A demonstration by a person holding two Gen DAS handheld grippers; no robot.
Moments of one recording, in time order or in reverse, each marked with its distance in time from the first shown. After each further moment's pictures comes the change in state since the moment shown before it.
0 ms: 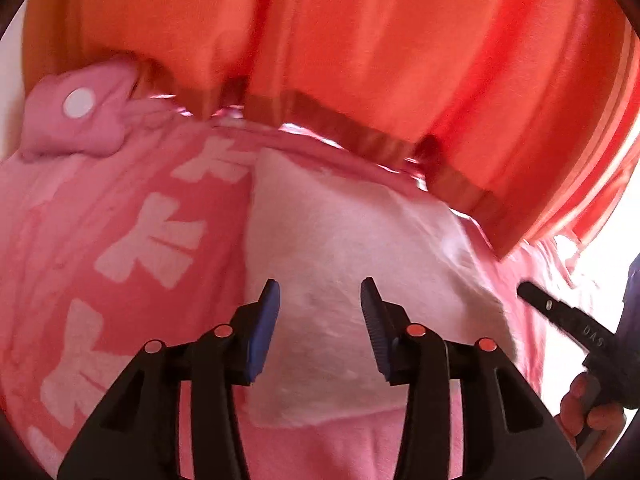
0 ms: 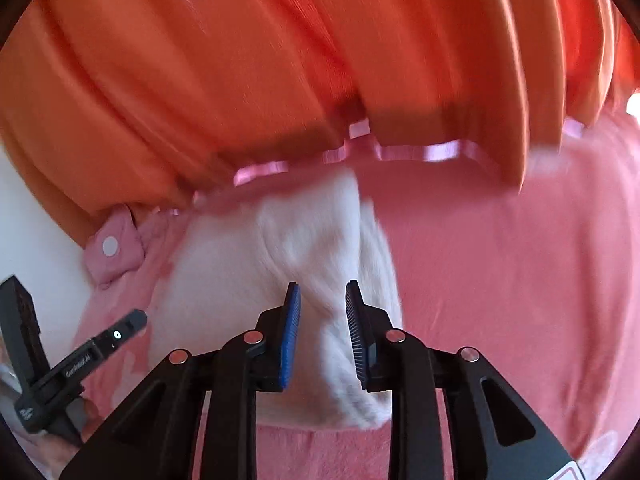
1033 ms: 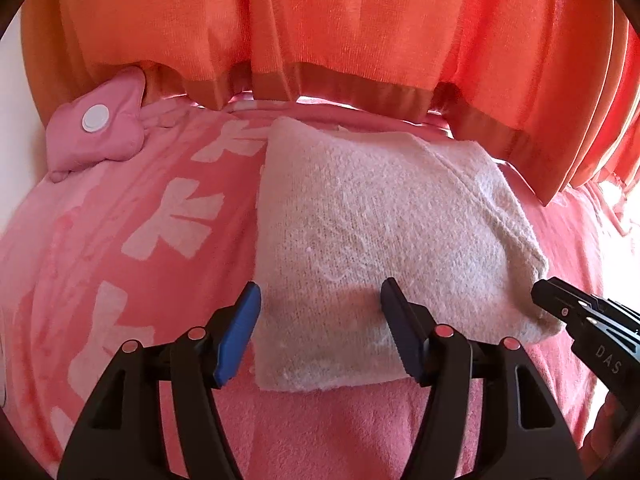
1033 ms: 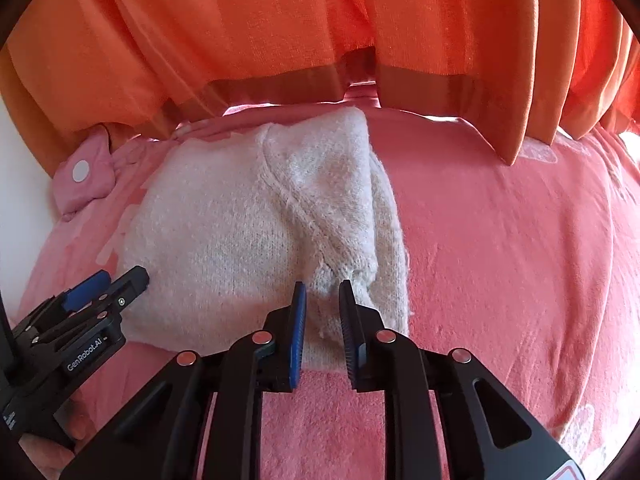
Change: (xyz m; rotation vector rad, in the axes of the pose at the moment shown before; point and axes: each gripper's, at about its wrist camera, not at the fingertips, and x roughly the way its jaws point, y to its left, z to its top) left arm 0.011 -0.023 -0.034 0.123 0.060 0.211; right arm 0.032 0.016 -0.038 -0.077 0.184 -0.162
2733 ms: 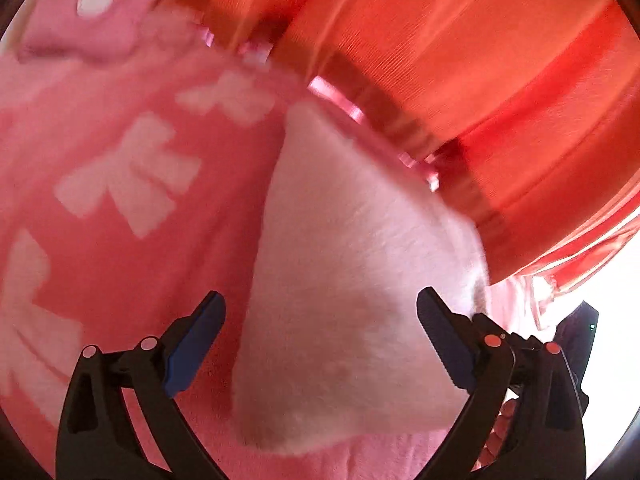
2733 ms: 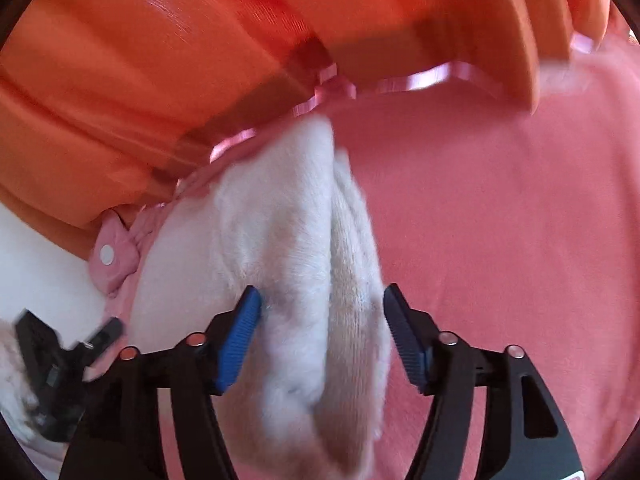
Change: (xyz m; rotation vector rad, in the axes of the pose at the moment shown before) left arm 0.056 0.060 0.020 -0.407 0.107 -0.311; right arm 0.091 -0.080 0.029 0.367 0.118 0.340
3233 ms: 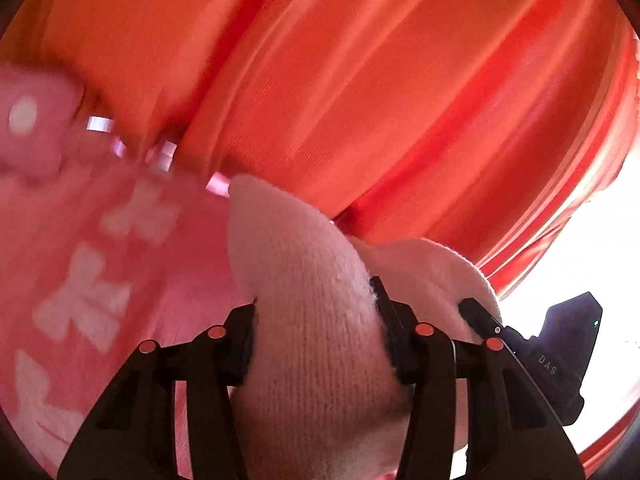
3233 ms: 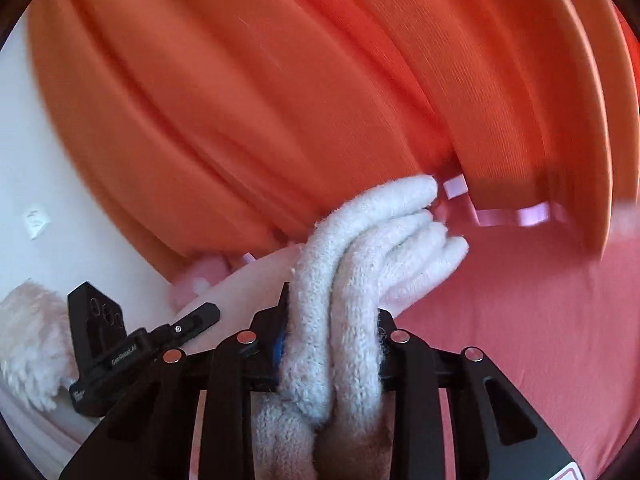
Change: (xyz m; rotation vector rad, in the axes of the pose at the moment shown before) left arm -0.094 -0.053 0.050 0.185 -0.226 -0.312; right arm -0.131 0.118 0.002 -0.308 -0.373 0.234
